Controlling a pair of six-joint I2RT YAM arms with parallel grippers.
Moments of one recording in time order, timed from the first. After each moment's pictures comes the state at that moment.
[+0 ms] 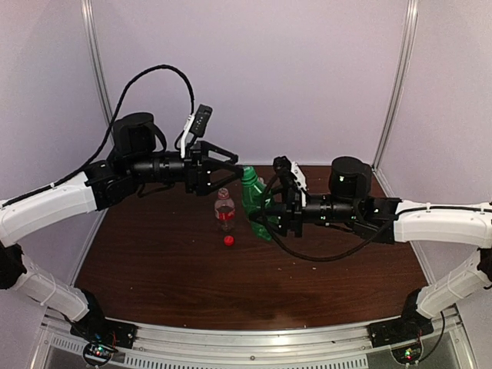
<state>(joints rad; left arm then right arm) -0.81 1.33 1.18 0.05 0.60 -0.21 0.92 1.33 0.91 0.30 -0.46 0.02</state>
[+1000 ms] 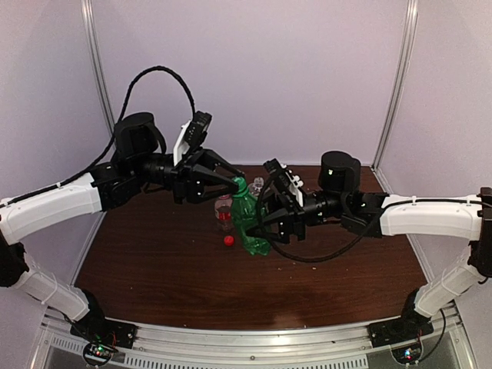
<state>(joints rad) -0.81 1.35 1.17 0.18 1.03 -0.12 0.89 1.44 0.98 0.37 -0.91 0.14</state>
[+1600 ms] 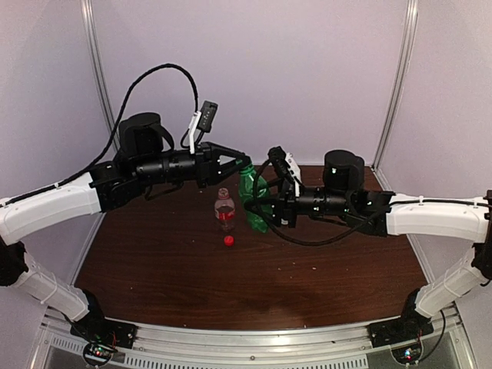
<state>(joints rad) -0.86 1.35 1.20 0.10 0.47 -0.33 0.89 1.40 0.98 0.29 -0.46 0.11</state>
